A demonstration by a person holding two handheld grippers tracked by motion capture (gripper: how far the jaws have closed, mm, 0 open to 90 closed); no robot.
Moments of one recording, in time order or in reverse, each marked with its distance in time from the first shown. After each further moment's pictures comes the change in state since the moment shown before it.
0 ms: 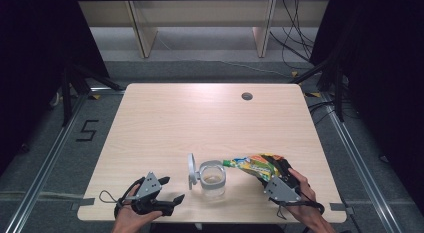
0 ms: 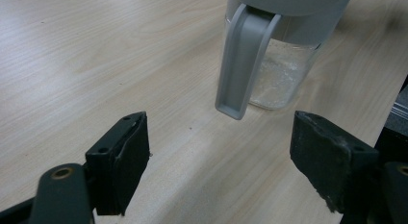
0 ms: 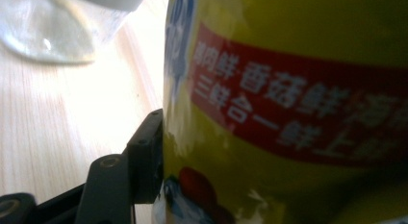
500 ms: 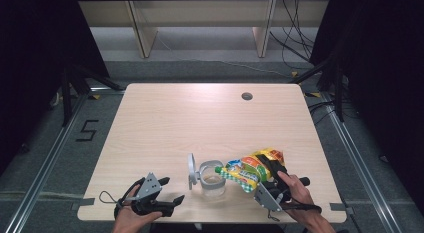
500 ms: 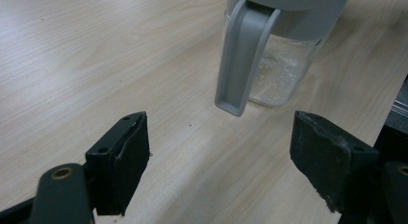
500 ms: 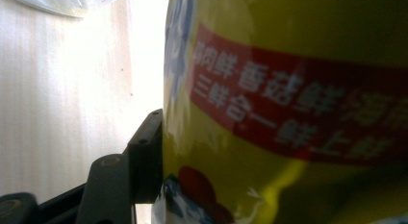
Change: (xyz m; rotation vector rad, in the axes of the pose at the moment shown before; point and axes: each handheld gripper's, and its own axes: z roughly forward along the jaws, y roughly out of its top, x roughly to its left) left arm -0.001 -0.001 0.000 -0.001 0.002 0.004; right arm 0.012 0.018 0.007 0.089 -0.098 -0.318
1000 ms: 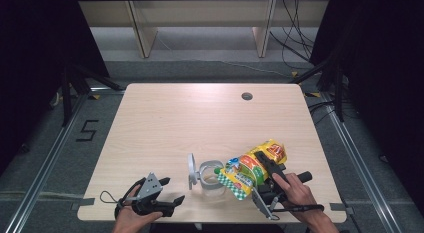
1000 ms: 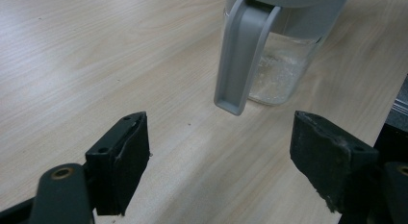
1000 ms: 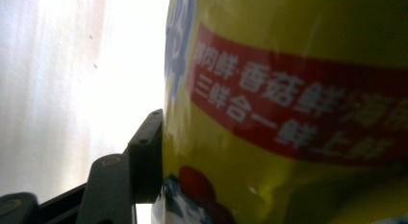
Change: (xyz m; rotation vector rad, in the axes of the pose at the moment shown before) left arm 0.000 0.000 0.001 0.011 0.004 0.002; right arm -0.005 0.010 -0.002 0.057 -0.121 -0.331
